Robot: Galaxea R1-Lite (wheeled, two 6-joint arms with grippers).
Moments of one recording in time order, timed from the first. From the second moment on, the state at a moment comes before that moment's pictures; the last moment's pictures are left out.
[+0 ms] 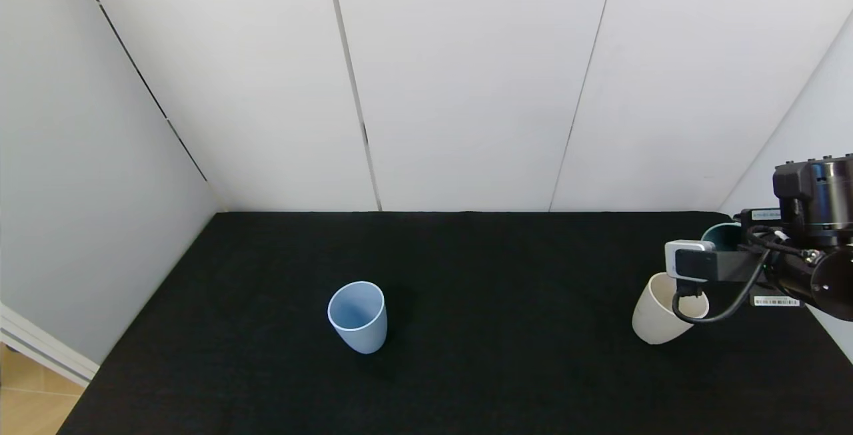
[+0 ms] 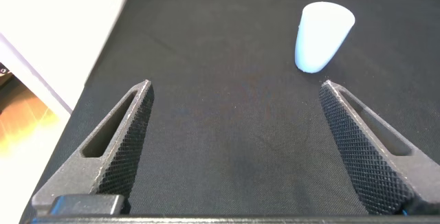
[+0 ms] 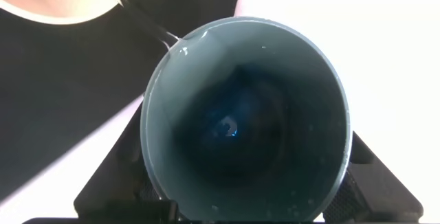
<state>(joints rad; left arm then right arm) 0.00 0.00 0.00 -0.01 0.01 -0.01 0.18 1.62 -0.85 -0.23 -0.54 -1.49</state>
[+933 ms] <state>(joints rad) 0.00 0.00 0.00 -0.01 0.01 -0.01 0.43 1.59 -0.92 -0.22 -0.38 -0.96</state>
